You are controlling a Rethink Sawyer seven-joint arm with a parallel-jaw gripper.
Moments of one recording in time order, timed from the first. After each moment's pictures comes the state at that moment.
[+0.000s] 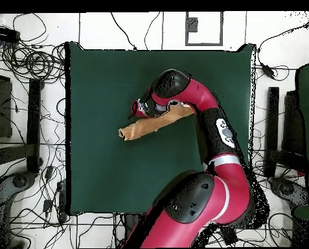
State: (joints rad) arm -0.44 -0.02 0.54 0.93 -0.16 1.40 1.57
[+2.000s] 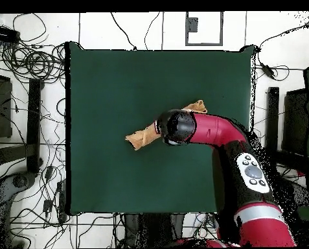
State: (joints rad) arm -0.40 -0.53 0.19 1.55 -0.24 0.62 1.57
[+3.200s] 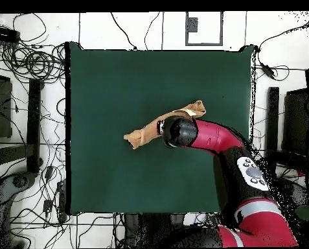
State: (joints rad) arm -0.41 -0.46 0.18 1.56 -0.18 0.52 1.57
